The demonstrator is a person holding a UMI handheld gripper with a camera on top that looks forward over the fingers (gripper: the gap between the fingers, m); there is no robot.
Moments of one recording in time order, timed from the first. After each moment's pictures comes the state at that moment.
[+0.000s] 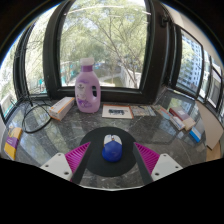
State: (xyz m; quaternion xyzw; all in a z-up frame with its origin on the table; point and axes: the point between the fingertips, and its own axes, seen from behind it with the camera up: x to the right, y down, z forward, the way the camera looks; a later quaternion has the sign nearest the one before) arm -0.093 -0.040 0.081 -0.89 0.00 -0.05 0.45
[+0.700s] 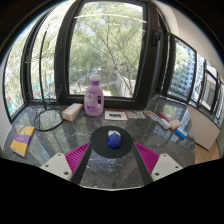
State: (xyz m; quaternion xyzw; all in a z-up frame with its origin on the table) arm -0.124 -0.156 0.157 -0.87 0.01 -0.07 0.49
